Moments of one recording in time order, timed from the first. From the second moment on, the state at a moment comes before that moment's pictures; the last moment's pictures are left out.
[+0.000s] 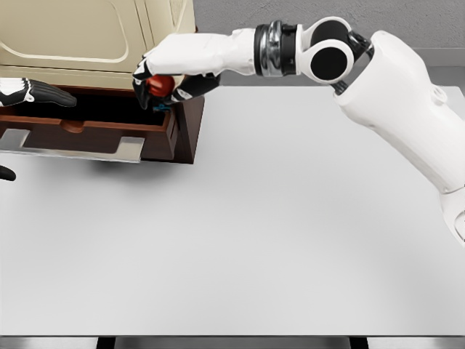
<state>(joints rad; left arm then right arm) -1.04 1.48 -1.03 -1.76 0.62 -0.61 -0.61 -1.21 -0.28 0.96 -1.27 0.07 -0.43 0.61</state>
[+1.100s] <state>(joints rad) -1.04 1.48 -1.03 -1.76 0.62 -0.61 -0.61 -1.24 -0.18 1.00 -1.12 0.06 -0.45 0.61</state>
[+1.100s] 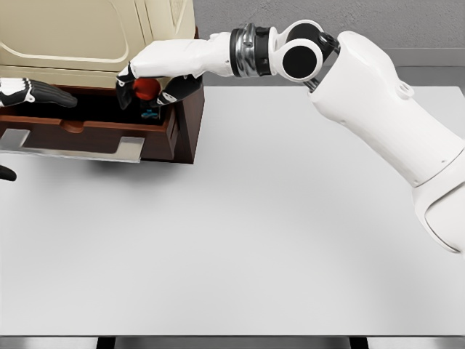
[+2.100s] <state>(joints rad) -1.04 1.48 -1.03 -1.76 0.62 -0.61 -0.61 -1.02 -0.87 0.92 -1.47 -0.12 -0.61 0.61</state>
